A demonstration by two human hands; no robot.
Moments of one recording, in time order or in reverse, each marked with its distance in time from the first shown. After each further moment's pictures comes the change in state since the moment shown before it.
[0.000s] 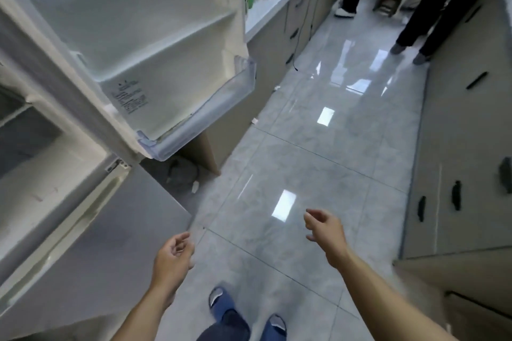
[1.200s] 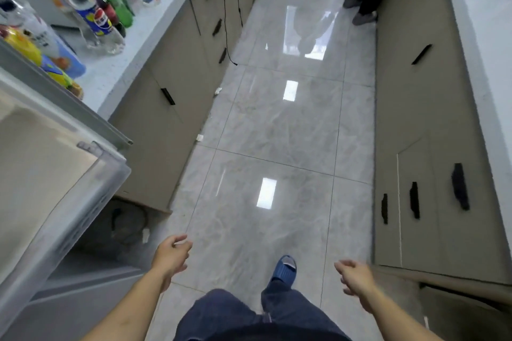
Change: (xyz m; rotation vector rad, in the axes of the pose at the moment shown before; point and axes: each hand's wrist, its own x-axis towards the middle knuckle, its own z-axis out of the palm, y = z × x) left_hand 0.151 0.170 0.296 0.374 -0.215 -0.227; right_hand 0.198 0.040 -0.241 -0.109 0.226 0.562
